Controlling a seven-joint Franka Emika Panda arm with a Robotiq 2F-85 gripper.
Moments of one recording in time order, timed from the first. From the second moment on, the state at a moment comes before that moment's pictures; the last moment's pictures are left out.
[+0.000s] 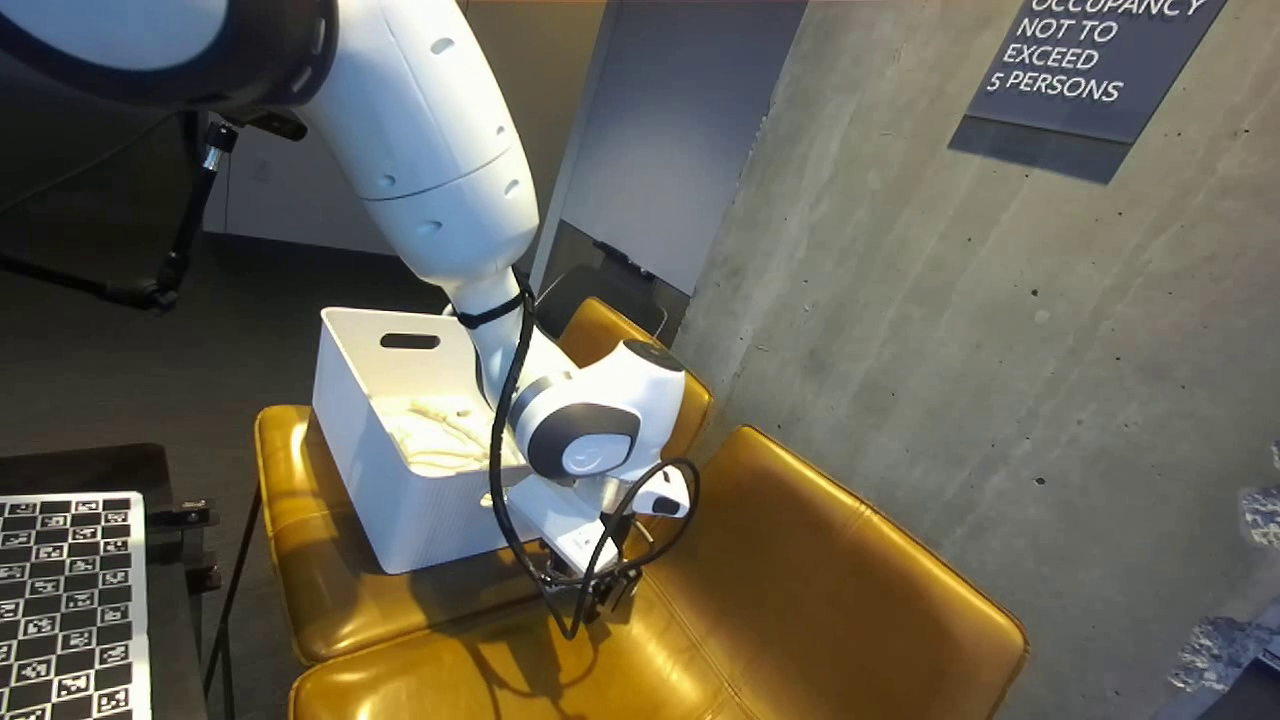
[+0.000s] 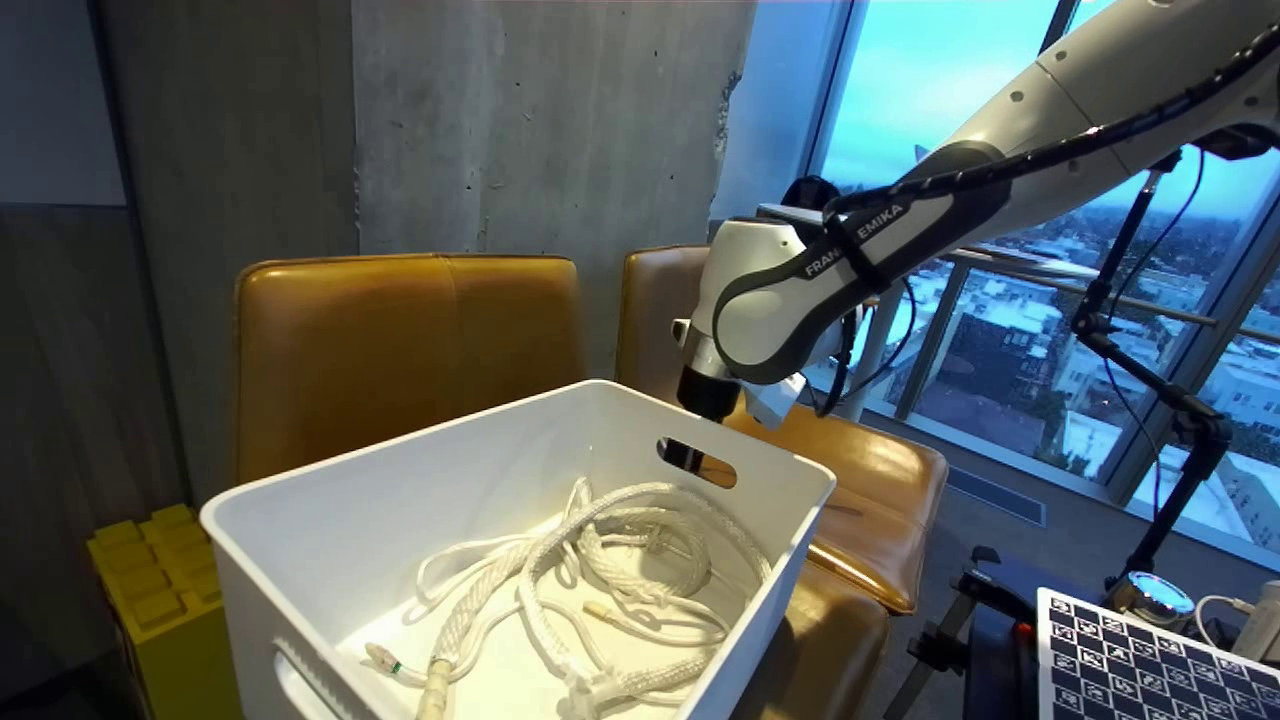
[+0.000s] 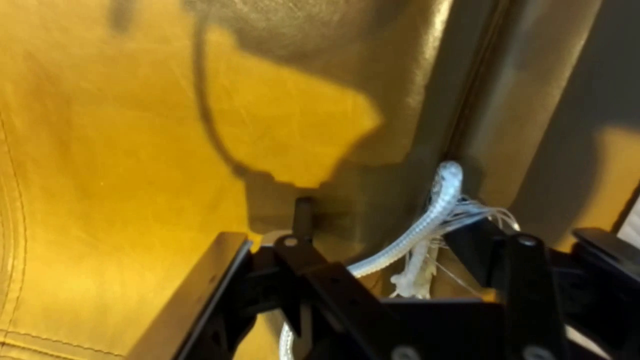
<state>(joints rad) -0.11 0.90 -0.02 -1.58 -0.02 2.55 -0.27</state>
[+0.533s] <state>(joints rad) -0.10 0.88 -0.02 -1.57 -0.06 2.54 -0.24</state>
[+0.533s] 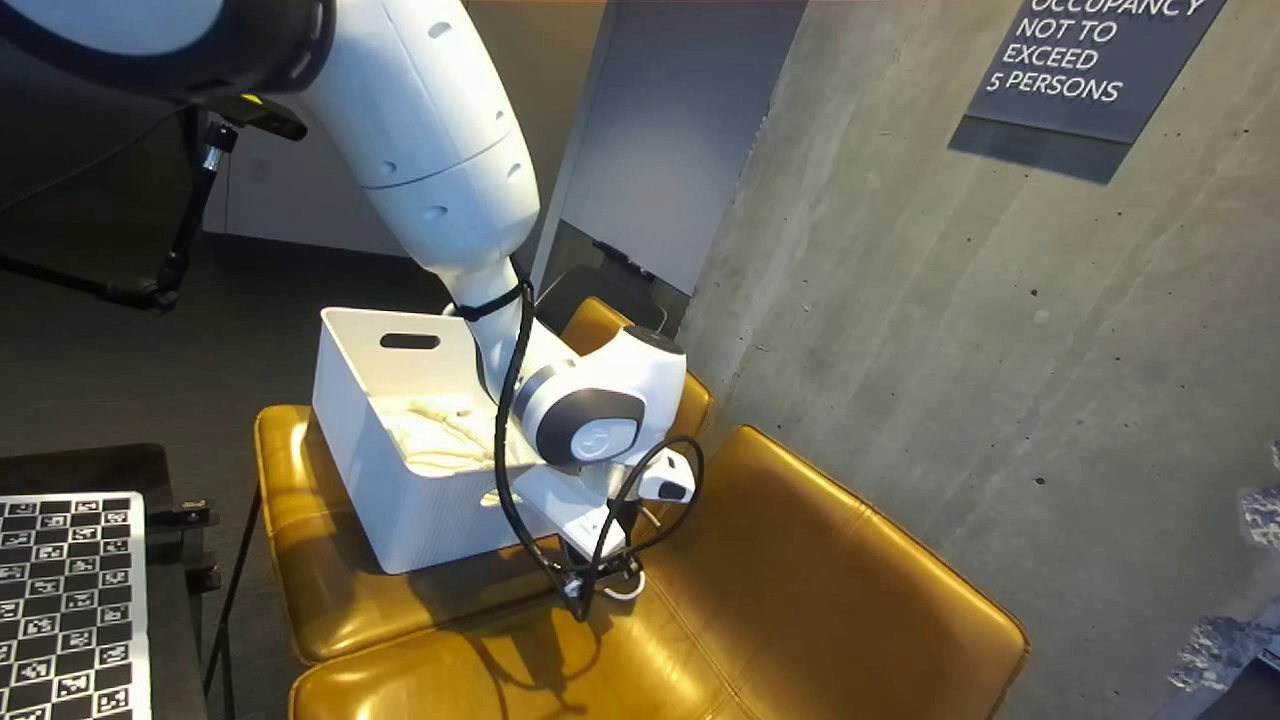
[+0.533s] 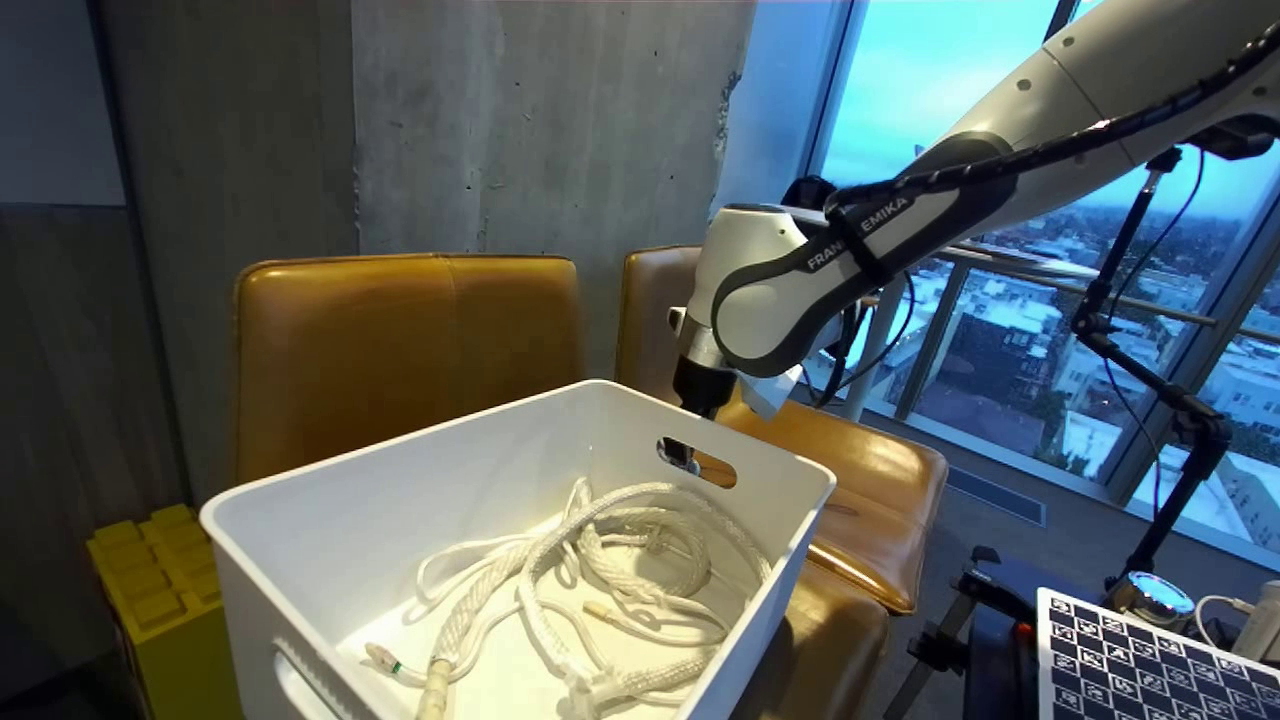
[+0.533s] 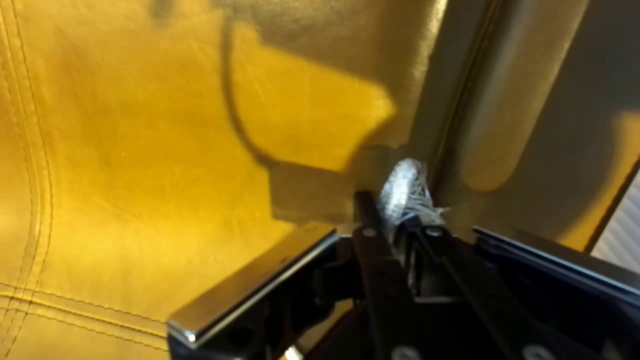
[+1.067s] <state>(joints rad) -0.03 0.79 -0.04 -1.57 -0.11 2.51 -0.18</state>
